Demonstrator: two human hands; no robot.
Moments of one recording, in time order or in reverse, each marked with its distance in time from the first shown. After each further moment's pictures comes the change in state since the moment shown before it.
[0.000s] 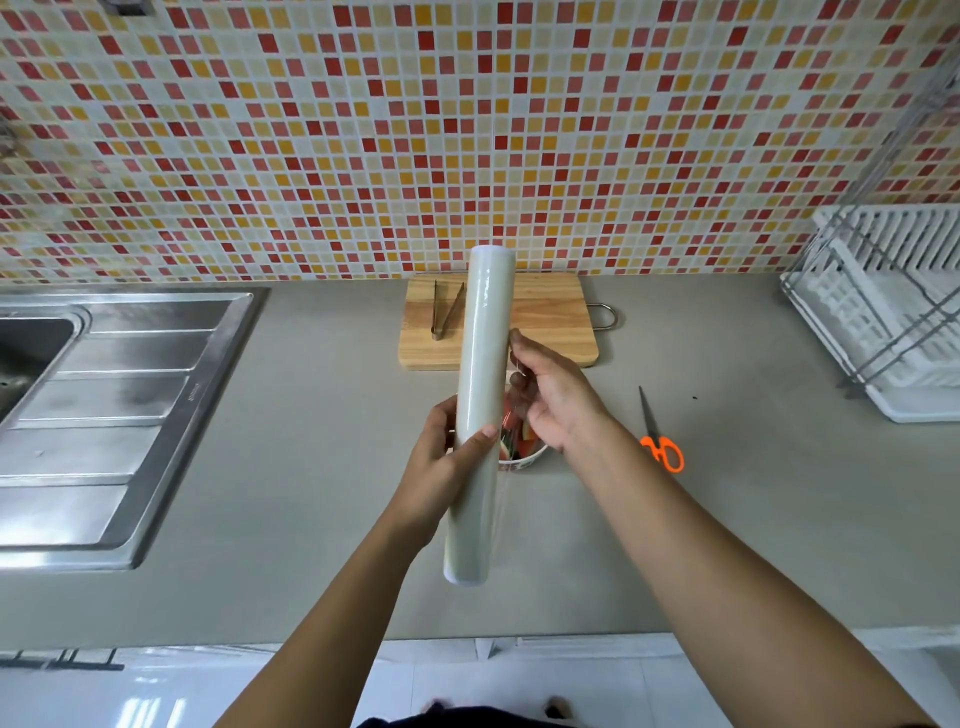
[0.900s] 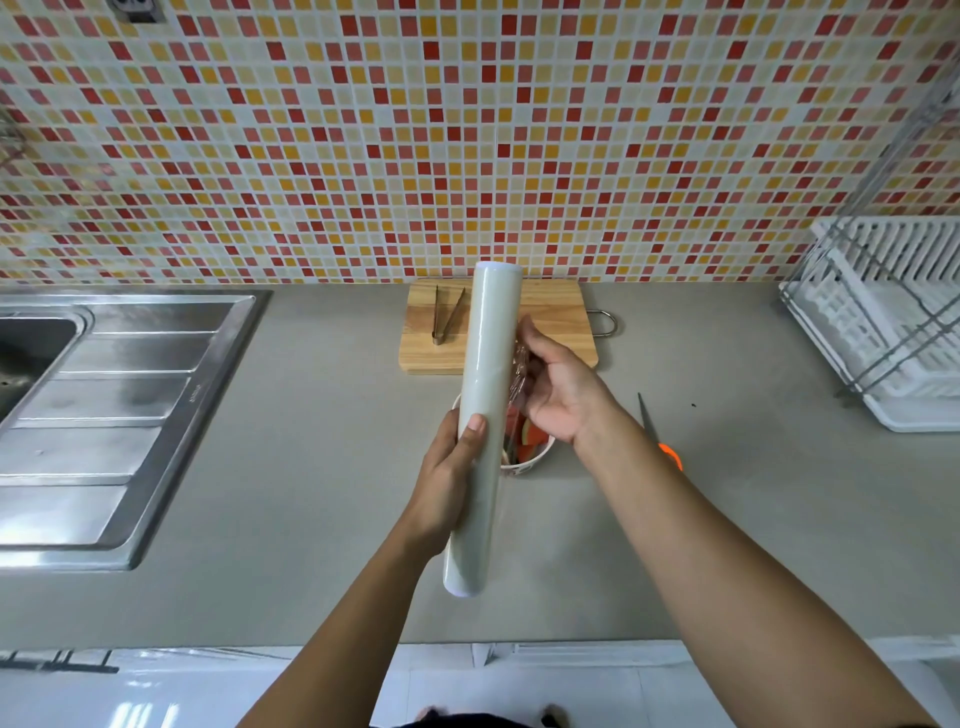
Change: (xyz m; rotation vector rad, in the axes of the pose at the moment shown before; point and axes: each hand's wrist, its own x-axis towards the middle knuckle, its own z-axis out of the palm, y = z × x) left_hand 0.005 -0.013 0.009 -0.029 0.002 0.047; right_hand 0.001 -0.016 0.001 0.122 -0.098 0.067
